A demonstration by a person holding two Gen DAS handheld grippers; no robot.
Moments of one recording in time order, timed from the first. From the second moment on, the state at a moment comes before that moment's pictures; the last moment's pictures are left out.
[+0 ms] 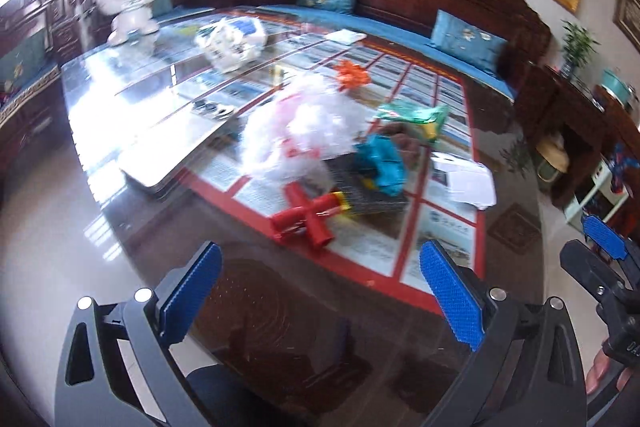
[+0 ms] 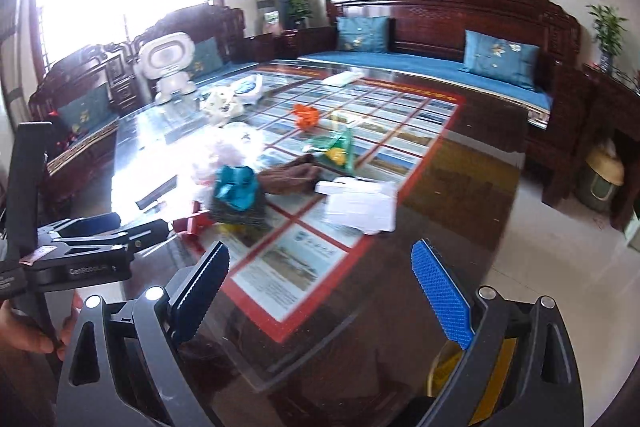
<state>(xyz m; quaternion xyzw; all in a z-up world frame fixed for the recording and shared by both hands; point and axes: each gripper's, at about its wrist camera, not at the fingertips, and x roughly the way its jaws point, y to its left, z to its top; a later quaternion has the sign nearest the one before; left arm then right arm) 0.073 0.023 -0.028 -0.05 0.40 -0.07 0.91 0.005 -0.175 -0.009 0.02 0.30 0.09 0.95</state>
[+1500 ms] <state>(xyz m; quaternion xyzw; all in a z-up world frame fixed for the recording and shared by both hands) 0.140 0.029 -0.079 -0.03 0.44 -0.12 0.89 0.124 -0.096 -0.033 0.01 0.37 0.21 0.91</state>
